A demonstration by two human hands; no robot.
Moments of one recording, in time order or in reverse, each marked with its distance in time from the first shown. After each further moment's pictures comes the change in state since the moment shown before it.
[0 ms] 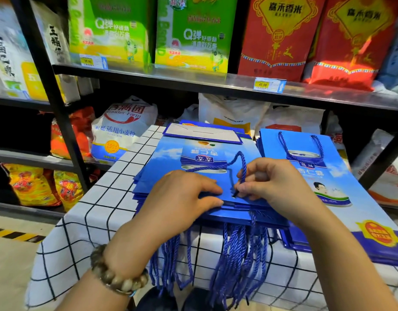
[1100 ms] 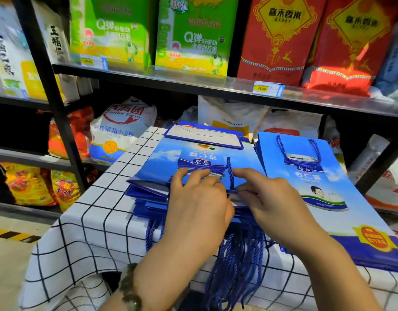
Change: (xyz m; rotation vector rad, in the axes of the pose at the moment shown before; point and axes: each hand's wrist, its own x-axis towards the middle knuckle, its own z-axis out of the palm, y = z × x) left_hand -0.005 0.035 0.026 0.294 0.223 0.020; right_hand -0.022 0.001 0.007 -0.710 0.049 -0.261
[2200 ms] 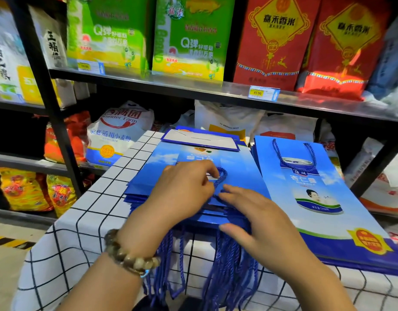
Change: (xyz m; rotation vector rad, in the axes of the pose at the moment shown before) left_hand 0.035 -0.027 -0.013 -0.287 -0.096 -0.058; right_hand -0.018 0.014 0.028 -0.044 0.143 -0.208
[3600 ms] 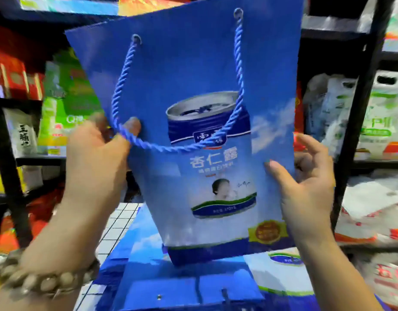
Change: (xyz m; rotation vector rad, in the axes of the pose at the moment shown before) left_hand 0.069 0.032 -0.116 -0.844 0.732 0.164; right_hand 0.064 0.025 -0.116 0.691 1.014 0.155
